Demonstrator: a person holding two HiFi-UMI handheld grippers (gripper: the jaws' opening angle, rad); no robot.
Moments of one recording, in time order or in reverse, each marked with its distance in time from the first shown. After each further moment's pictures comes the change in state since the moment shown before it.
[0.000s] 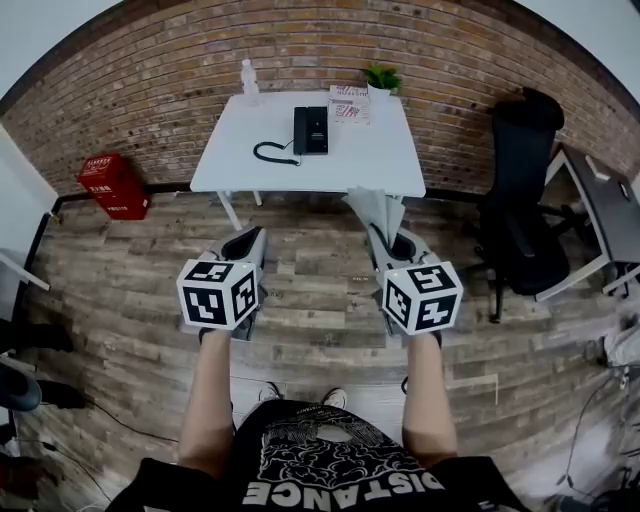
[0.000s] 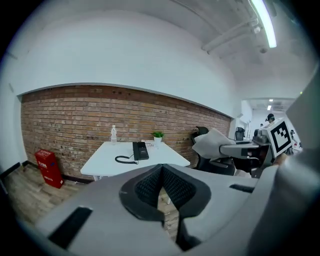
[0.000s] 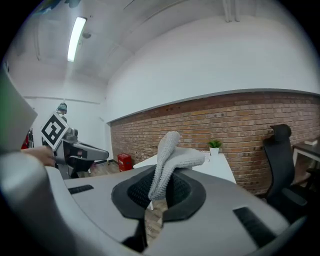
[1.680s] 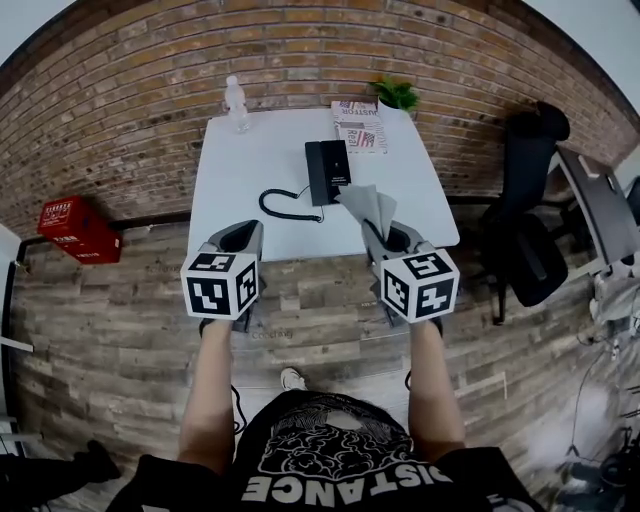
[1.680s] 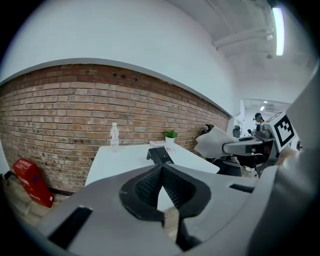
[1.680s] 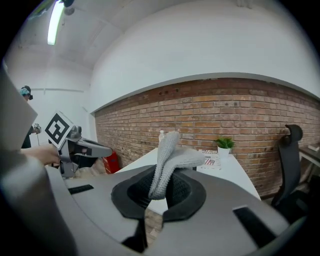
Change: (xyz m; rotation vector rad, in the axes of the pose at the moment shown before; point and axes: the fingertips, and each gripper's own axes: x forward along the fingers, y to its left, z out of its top) left arm 0.211 0.239 0.079 0.023 0.063 -0.117; right arm 0.296 -0.023 0.055 0.010 0.119 -0.107
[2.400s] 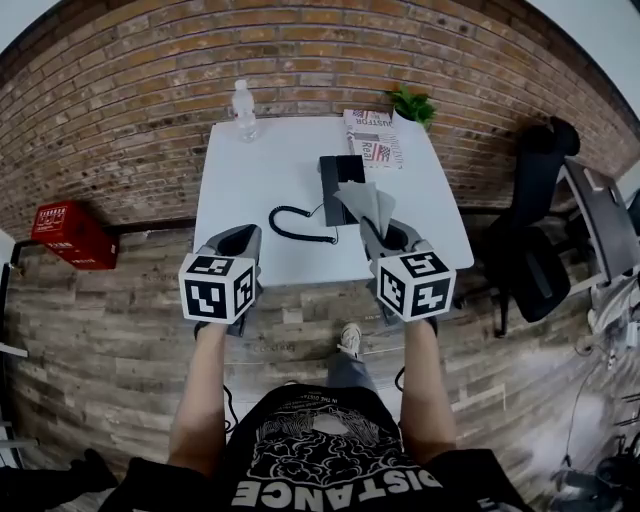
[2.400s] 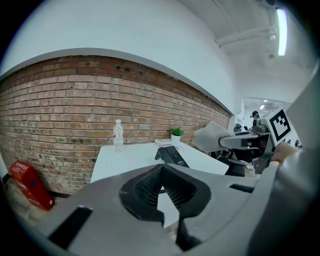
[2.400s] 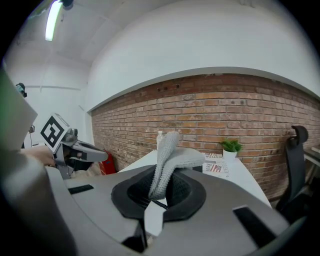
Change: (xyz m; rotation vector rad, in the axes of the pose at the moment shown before) left arm 0.047 0.069 0.003 0.008 0.028 -0.011; right arm 0.090 -0.004 0.020 0.000 -0.008 -0.015
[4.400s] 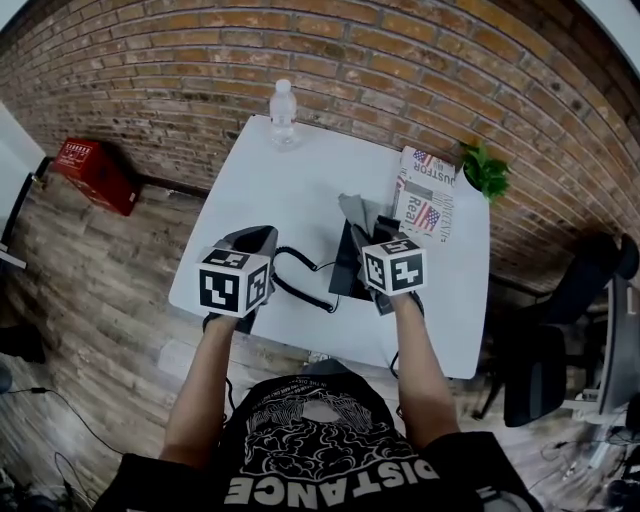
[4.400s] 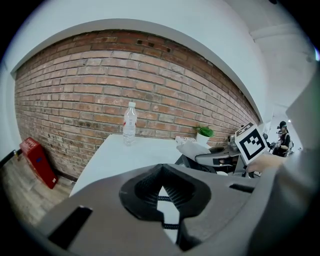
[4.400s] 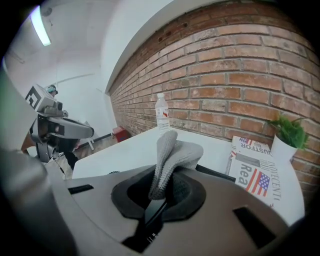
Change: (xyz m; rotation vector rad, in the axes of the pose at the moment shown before) left arm 0.163 0.066 0.014 -0.204 0.067 0.199; right arm 0.262 -0.093 -0.054 -0.107 0.300 0.329
